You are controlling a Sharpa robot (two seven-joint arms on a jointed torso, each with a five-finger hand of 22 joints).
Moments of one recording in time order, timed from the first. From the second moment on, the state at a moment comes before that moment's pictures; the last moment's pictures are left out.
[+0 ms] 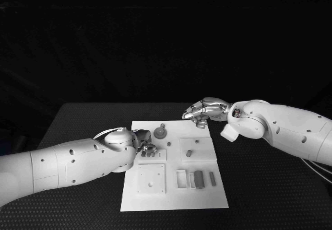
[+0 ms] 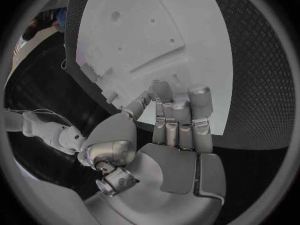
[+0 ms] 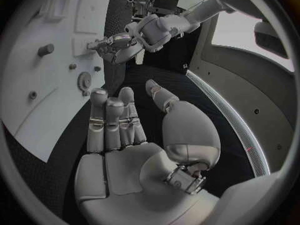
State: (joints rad) left arm 1.25 -0.62 -0.24 1.43 -1.38 -0.09 -0.55; left_hand 0.68 0.09 0.64 -0.29 0.13 1.22 -0.01 0.52 0.63 1.35 -0.11 0.74 0.66 1.18 -0.19 1.39 0.70 0.02 1.35 -0.27 0.74 1.31; right arm 1.24 -0.72 0.01 1.23 -0.57 0.21 0.11; right_hand 0.94 -0.13 0.56 -0.20 0.06 0.95 0.13 0.21 0.64 1.00 0.03 0.84 0.91 1.14 -0.08 1.27 0.87 0.22 1.13 -0.02 0.88 1.31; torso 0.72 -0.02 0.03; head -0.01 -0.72
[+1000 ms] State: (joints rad) left arm 1.25 -0.62 -0.24 1.42 -1.32 -0.07 -0.55; left_hand 0.68 0.09 0.64 -0.29 0.13 1.21 -0.01 0.52 0.63 1.35 -0.10 0.74 0.66 1.18 -0.19 1.39 0.70 0.02 1.35 -0.27 0.74 1.31; right arm 1.24 -0.72 0.01 1.23 -0.57 0.21 0.11; right_hand 0.94 -0.13 0.56 -0.20 0.06 0.95 0.13 0.21 0.64 1.00 0.03 0.84 0.91 1.14 -0.08 1.27 0.87 0.22 1.13 -0.02 0.88 1.31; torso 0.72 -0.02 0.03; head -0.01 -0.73
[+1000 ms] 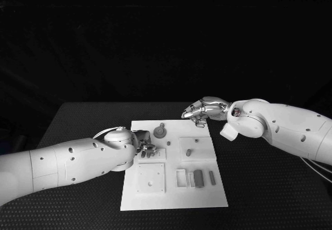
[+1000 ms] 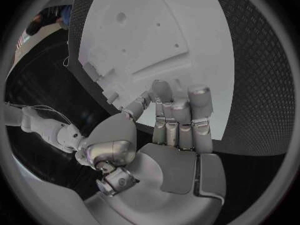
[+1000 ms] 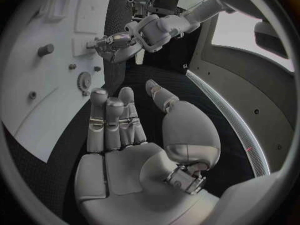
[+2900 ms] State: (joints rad) left arm 1.25 -0.65 -0.20 1.40 -1.17 -0.05 -0.52; left_hand 0.69 0.09 0.64 -0.28 0.12 1.20 -0.01 0.52 0.64 1.34 -0.10 0.74 0.66 1.18 -0.19 1.38 0.70 0.02 1.35 -0.27 0.74 1.31; right arm 1.24 -0.72 0.01 1.22 -0.57 0.21 0.11; right_hand 0.94 -0.13 0.56 -0.20 0.06 0.95 0.13 0.21 0.64 0.99 0.02 0.84 0.90 1.14 -0.08 1.27 0.87 0.22 1.13 -0.02 0.88 1.31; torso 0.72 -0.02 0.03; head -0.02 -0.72
